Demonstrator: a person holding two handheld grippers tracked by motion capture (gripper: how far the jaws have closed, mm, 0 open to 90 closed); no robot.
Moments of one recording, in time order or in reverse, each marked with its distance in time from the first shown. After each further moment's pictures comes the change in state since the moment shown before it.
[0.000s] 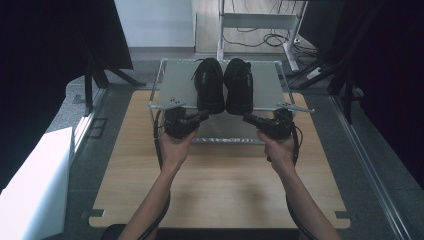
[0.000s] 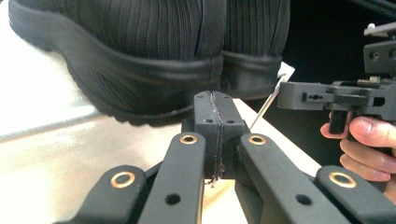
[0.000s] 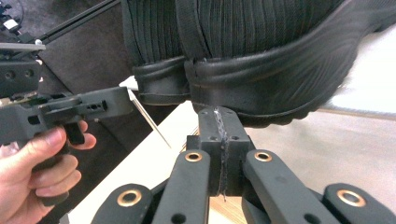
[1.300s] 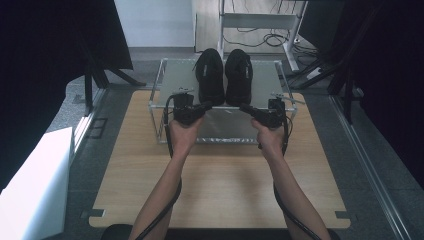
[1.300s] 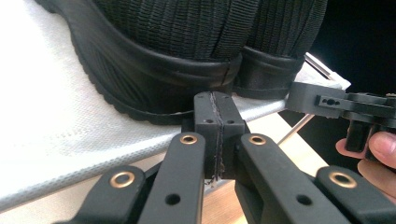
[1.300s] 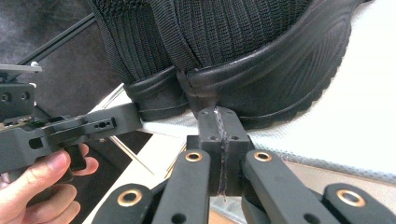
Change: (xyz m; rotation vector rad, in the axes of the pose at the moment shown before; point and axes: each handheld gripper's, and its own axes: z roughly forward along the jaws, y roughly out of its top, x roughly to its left) left arm 0.024 0.019 0.047 0.063 0.078 -0.084; right arm -0.028 0.012 0.038 -0.028 -0.058 0.119
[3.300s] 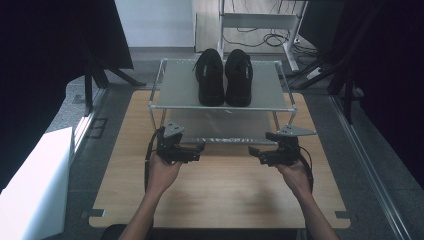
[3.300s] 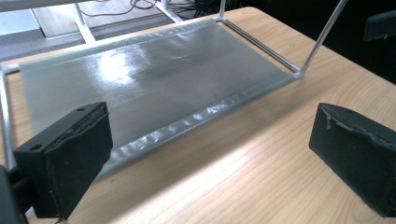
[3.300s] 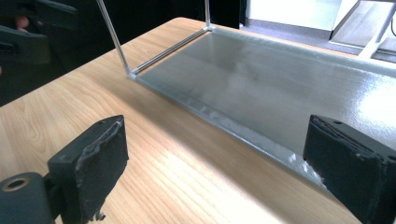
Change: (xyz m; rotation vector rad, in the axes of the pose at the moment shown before) left arm -0.018 -0.079 -0.074 0.093 0.157 0.256; right arm 0.010 -0.063 -0.078 0.187 -0.084 -0.435
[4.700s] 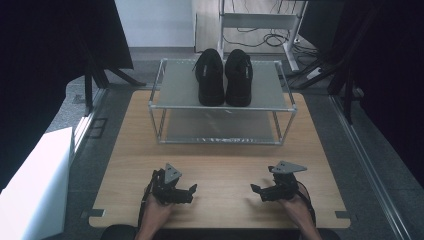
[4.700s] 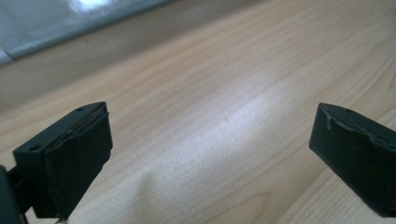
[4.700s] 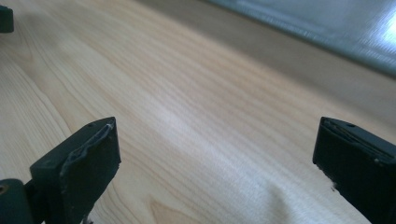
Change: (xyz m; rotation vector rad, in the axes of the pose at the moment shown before) left arm -0.020 -0.126 0.010 0.170 0.042 0.058; right arm 0.014 -0.108 0.003 0.181 -0.025 -0.069
